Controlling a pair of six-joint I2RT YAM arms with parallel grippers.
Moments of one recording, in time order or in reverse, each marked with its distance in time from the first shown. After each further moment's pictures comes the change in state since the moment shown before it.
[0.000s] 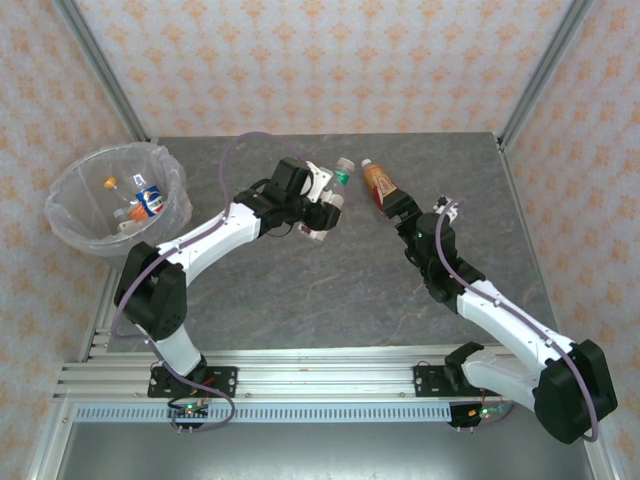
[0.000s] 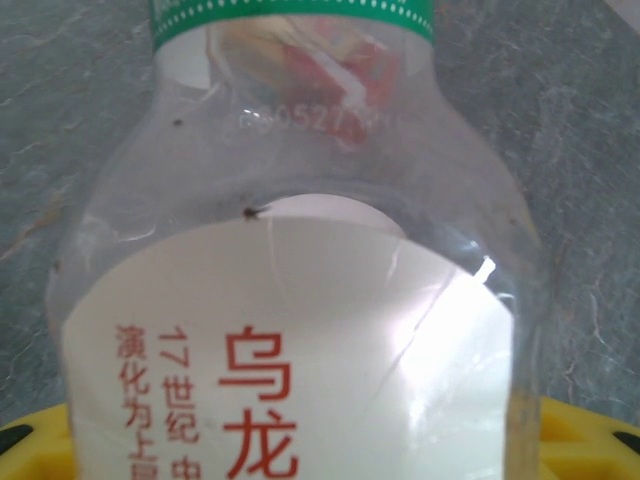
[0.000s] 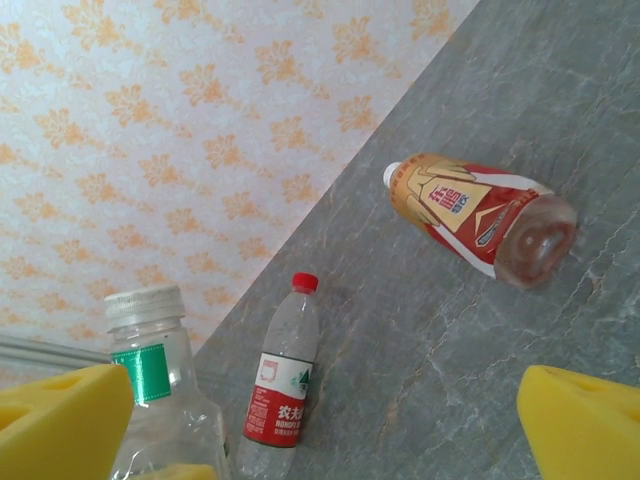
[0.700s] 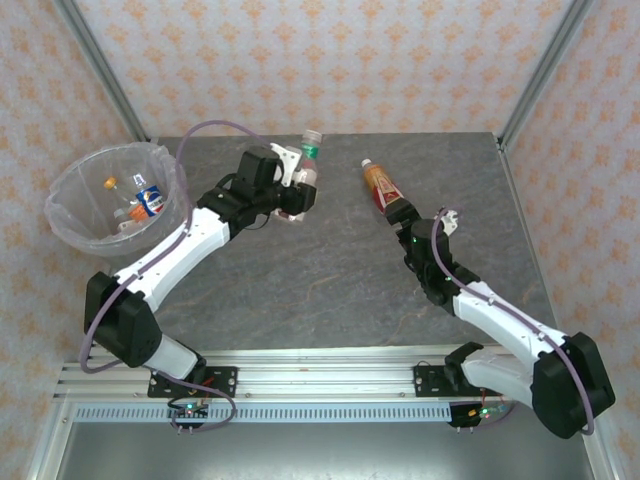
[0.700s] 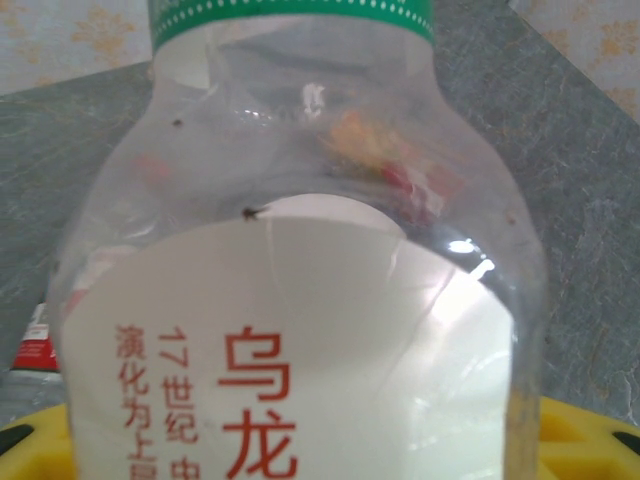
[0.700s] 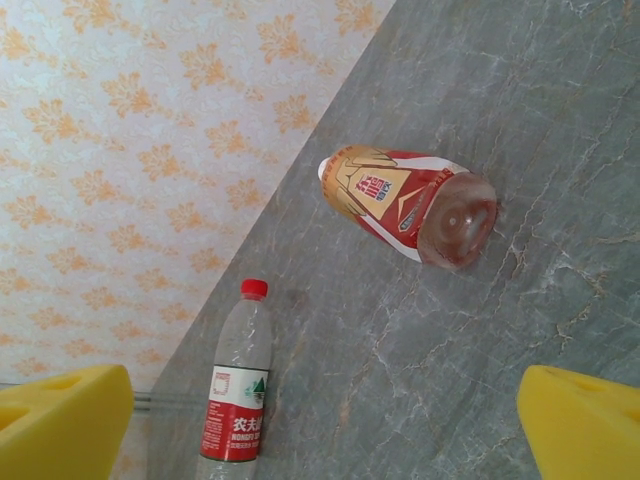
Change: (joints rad) left arm 0.079 -0.204 -0.021 -0.036 -0.117 -0.028; right arm 0.000 0.036 -0.057 -0.006 0.051 0.085
